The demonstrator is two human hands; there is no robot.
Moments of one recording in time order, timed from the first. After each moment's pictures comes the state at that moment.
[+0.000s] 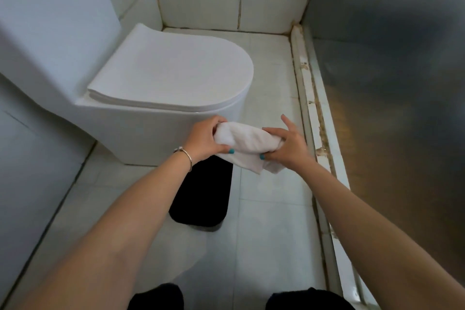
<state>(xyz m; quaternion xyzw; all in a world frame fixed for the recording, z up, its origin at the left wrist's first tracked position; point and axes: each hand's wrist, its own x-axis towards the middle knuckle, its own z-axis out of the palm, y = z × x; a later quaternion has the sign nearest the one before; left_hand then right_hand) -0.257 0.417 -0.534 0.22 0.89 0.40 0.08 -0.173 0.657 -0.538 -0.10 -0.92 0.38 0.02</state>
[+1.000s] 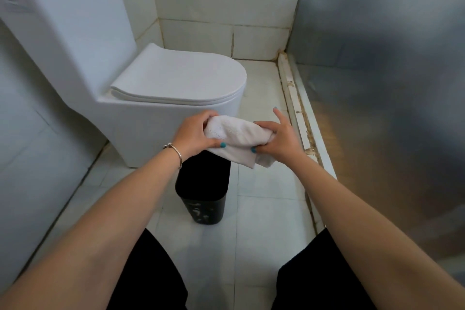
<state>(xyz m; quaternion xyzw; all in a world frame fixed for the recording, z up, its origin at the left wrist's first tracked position) -0.180 0.370 -0.497 0.26 0.89 0.37 -0.04 -0.094 0.609 -0.498 -0.07 -0.92 0.37 0.11</state>
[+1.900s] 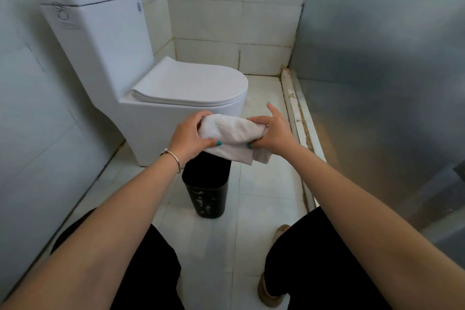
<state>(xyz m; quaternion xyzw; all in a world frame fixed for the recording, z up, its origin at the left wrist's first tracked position) -0.101 0.344 -0.474 0.21 0.88 0.42 -0.12 -0.045 0.582 -0.450 -0.04 -0.93 0.34 0.10</state>
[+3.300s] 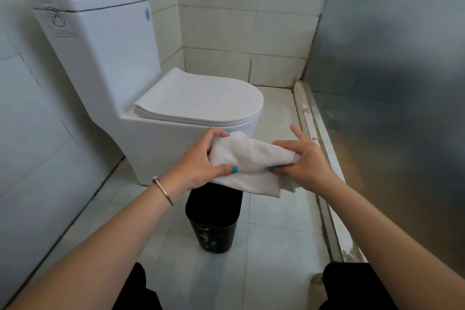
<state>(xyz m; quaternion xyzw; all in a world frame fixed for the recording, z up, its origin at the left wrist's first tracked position) -0.122 0.346 -0.458 0.25 0.81 0.53 0.03 -0.056 0.588 -0.437 -0.02 -0.90 0.41 0.10</state>
